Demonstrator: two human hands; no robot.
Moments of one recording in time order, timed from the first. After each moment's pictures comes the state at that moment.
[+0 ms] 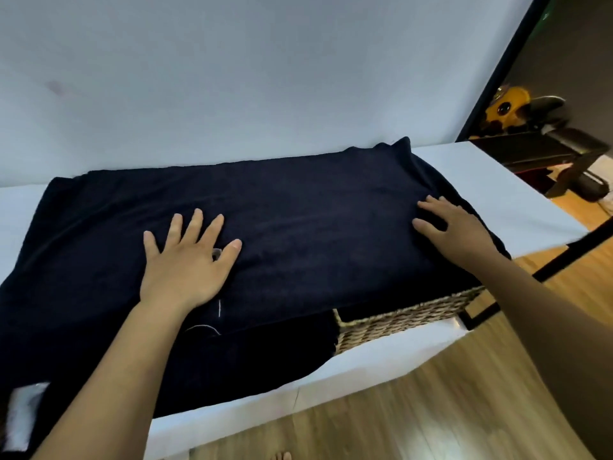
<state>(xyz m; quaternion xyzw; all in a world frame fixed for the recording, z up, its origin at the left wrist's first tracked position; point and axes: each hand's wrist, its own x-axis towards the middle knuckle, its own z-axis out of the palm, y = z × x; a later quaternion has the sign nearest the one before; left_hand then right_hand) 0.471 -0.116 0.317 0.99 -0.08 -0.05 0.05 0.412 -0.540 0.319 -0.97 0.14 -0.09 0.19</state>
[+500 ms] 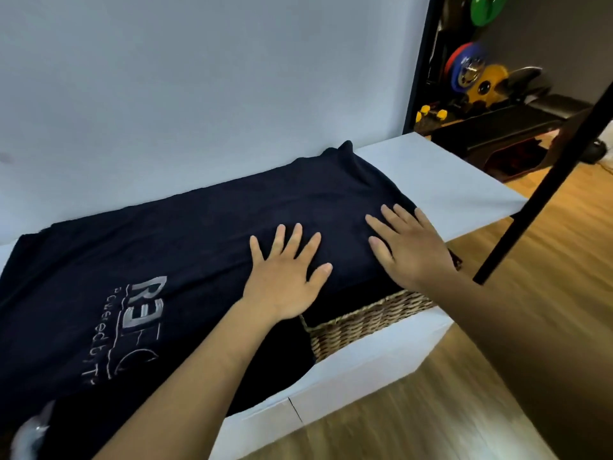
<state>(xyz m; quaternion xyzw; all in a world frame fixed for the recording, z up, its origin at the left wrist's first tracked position) 0.418 -0.312 0.321 0.95 -0.31 -0.05 0.01 0.357 -0.544 0.311 -0.99 0.07 -0.08 0.02</state>
